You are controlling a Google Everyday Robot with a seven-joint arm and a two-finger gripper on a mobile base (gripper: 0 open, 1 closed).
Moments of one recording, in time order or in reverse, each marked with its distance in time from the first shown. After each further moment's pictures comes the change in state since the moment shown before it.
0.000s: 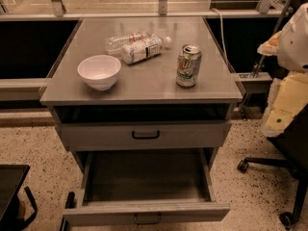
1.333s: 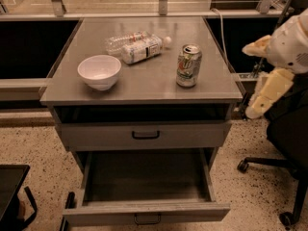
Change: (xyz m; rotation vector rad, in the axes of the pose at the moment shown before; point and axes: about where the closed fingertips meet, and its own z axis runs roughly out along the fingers) arm 0.000 -0.059 0.054 -0.042 -0.256 -0.018
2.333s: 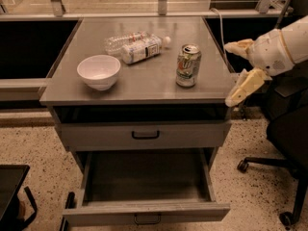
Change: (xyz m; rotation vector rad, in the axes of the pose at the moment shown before) arm -0.015 -0.061 0.060 0.013 -0.332 -0.060
